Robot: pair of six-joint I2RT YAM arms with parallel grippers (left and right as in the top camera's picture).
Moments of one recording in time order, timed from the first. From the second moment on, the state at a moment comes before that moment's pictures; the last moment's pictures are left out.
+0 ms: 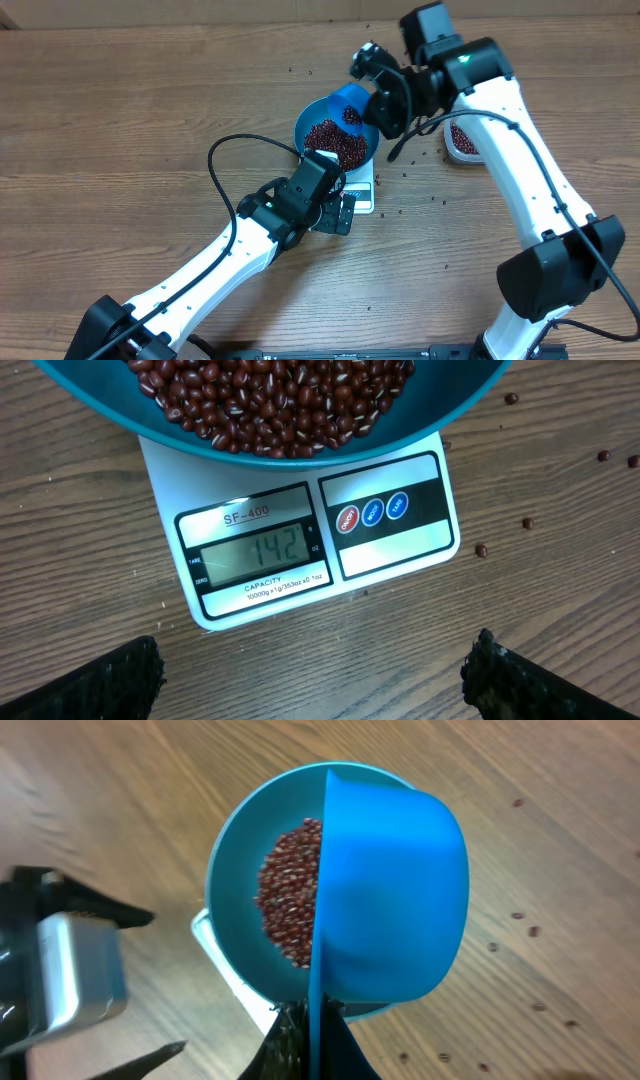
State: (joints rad) left arm -0.67 1.48 0.94 -0.50 -0.05 -0.41; right arm 0.36 1.89 1.90 -1.18 -0.35 -0.42
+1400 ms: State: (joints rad) left arm -0.67 1.48 0.94 -0.50 -0.05 -0.41; right arm 0.55 1.89 2.09 -1.28 0.08 -0.32
